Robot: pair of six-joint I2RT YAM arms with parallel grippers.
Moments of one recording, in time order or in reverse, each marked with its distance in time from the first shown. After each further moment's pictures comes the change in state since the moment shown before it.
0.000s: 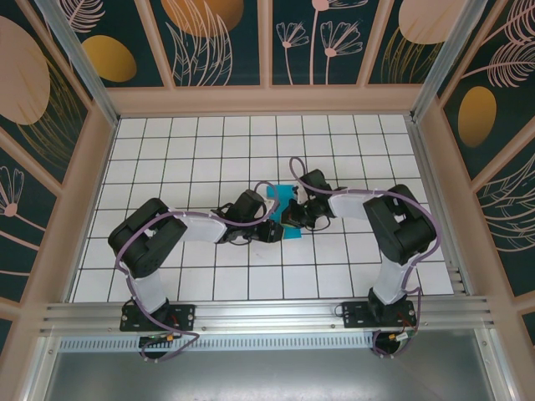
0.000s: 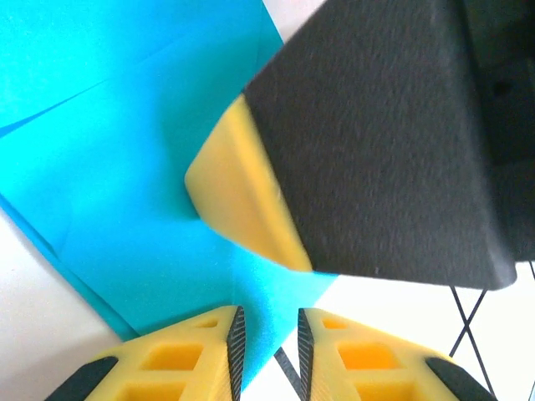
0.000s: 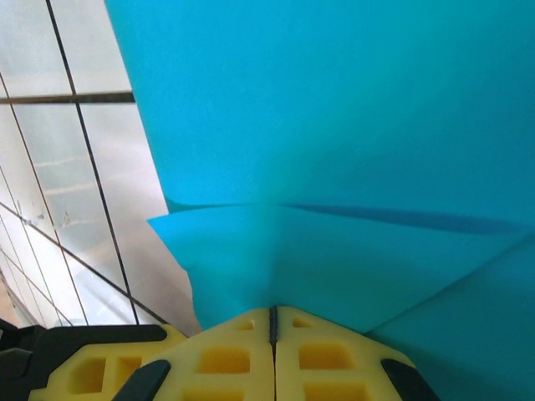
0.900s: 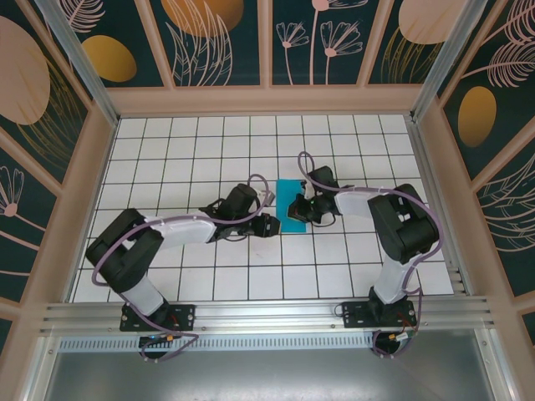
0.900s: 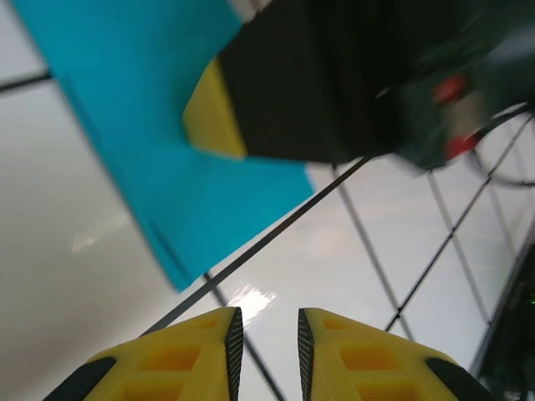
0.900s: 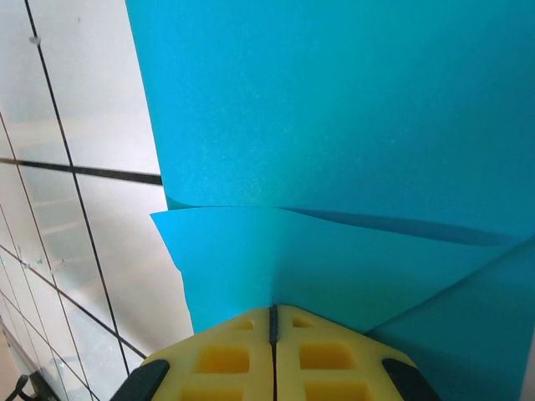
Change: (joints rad) left arm 0.021 -0.174 0.003 -0.090 0.000 -0.008; right arm -0.052 -0.010 -0.017 0.036 0.026 -0.012
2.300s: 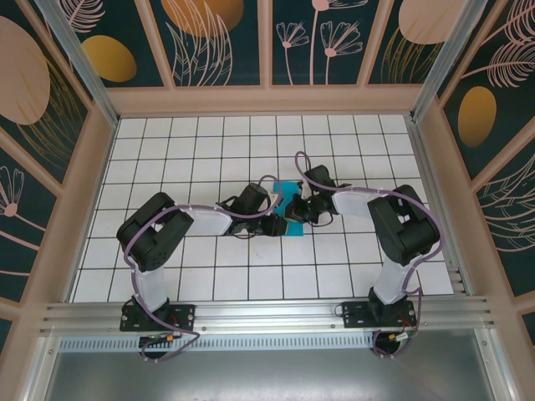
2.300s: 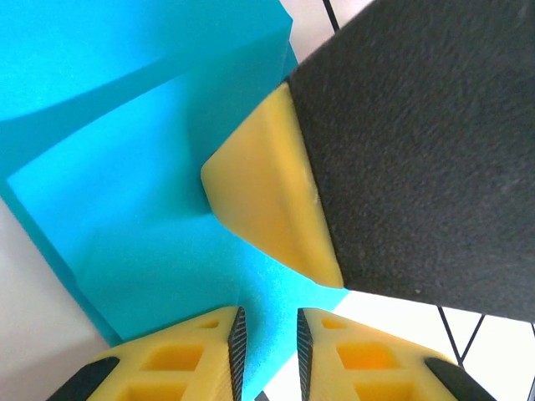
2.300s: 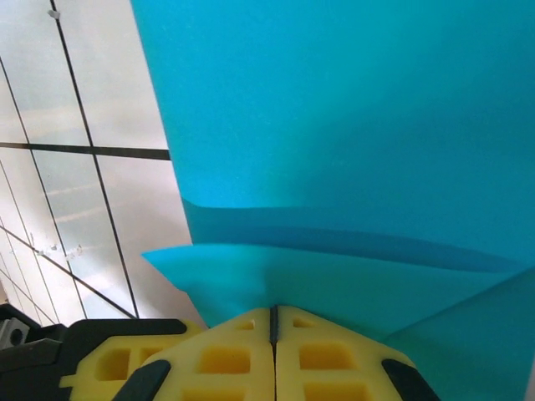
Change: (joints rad) left arm 0.002 0.246 0.097 0.051 0.028 0.010; right arm 0.024 -0.008 0.041 -0.054 -0.007 0.022
